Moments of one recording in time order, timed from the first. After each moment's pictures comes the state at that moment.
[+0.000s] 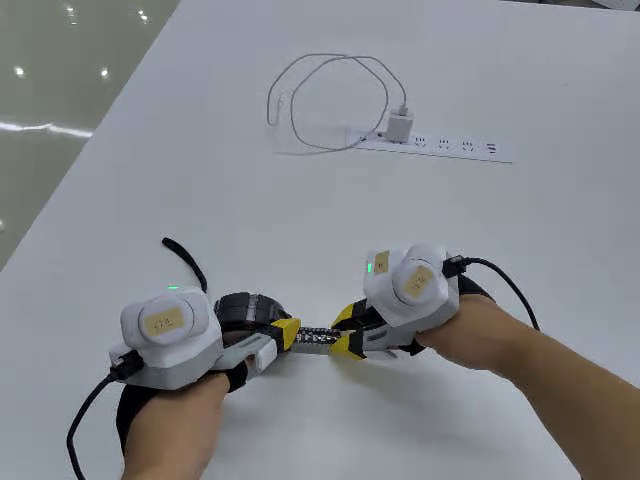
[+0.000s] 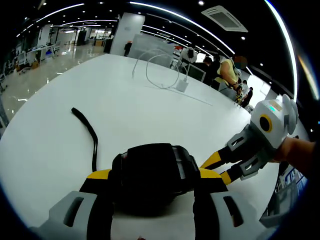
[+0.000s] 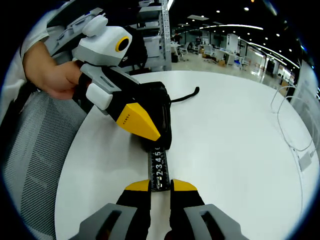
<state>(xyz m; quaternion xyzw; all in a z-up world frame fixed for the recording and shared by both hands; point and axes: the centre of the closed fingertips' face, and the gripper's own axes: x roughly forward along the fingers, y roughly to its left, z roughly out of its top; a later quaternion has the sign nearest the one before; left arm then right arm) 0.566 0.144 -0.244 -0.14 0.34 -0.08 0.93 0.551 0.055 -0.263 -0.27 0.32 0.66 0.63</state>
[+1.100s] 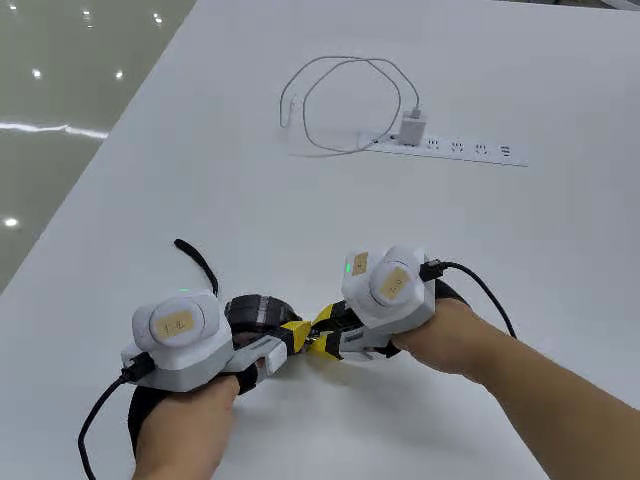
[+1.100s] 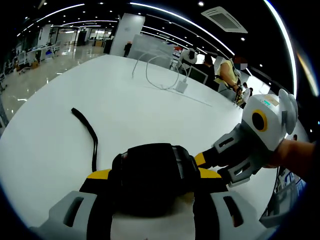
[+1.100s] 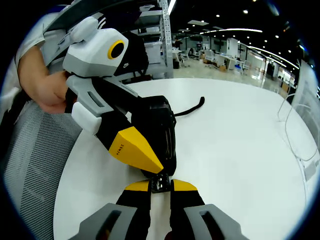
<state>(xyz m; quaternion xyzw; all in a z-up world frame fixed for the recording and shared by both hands) 0.566 0.144 -0.243 -0.14 0.34 -0.08 0.93 0.549 0.095 -0.263 -0.25 0.30 0.67 0.64</state>
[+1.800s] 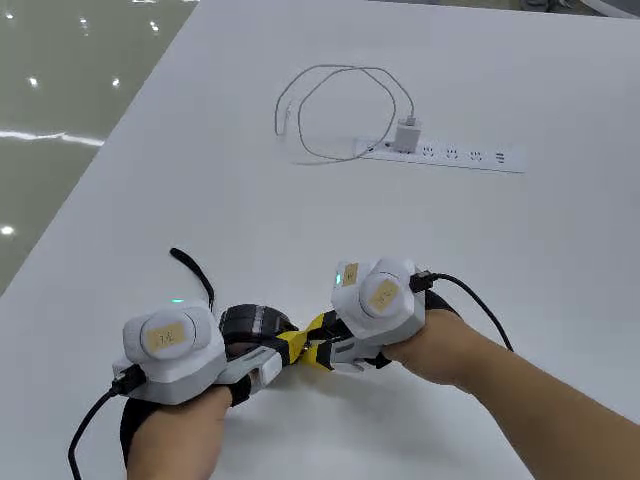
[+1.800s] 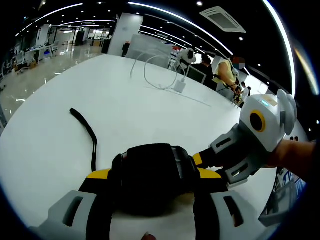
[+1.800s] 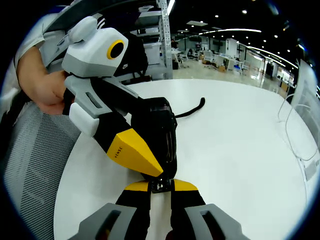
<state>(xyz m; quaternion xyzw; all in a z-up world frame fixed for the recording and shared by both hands) 0.566 0.143 -0.242 -0.15 0.34 -0.09 0.93 0.547 0.098 -0.264 -0.24 0.30 0.67 0.64</state>
